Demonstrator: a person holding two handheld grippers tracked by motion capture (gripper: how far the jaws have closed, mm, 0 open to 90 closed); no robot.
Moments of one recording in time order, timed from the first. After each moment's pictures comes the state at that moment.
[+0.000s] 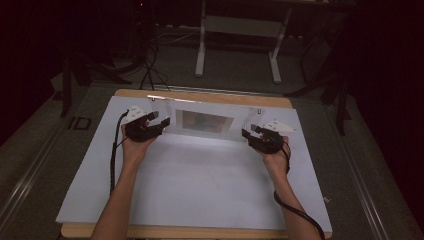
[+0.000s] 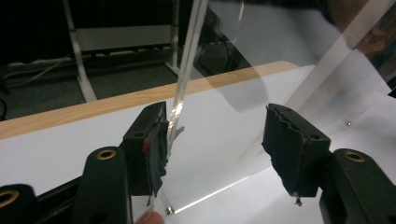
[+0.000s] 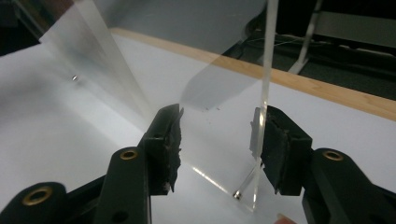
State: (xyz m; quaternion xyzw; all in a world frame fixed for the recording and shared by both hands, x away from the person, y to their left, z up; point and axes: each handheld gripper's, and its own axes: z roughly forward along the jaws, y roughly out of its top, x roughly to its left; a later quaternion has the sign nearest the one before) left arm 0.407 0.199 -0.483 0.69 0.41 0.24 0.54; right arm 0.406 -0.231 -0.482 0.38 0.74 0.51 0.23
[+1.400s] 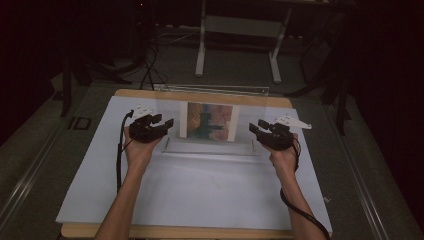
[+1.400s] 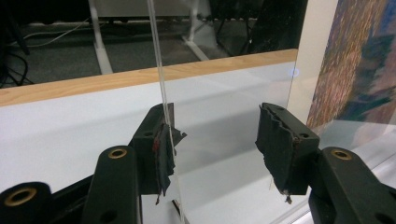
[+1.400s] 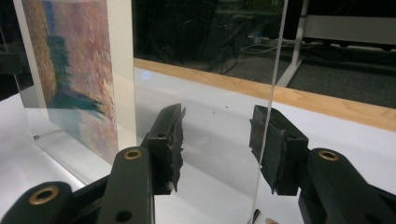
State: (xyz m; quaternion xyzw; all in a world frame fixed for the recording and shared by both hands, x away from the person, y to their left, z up) left arm 0.382 0.173 -0.451 0.69 0.47 0.23 0.49; right arm 0.394 -0.246 -0.446 0.41 0.71 0.53 0.21
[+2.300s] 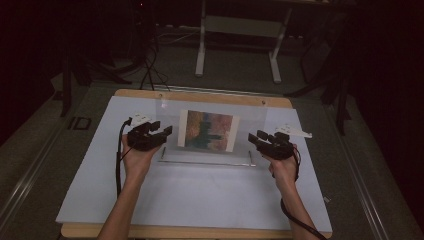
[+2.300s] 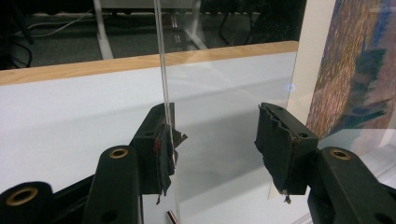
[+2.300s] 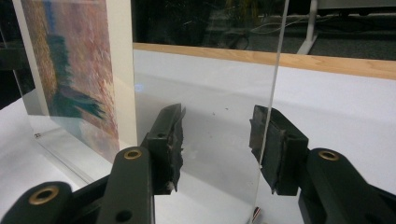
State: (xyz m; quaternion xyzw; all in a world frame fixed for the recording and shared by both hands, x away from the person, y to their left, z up) left arm 0.356 0.168 -0.452 0.69 0.49 0.23 0.48; right arm 0.375 -0.250 -0.464 0.44 0.71 0.52 0.17
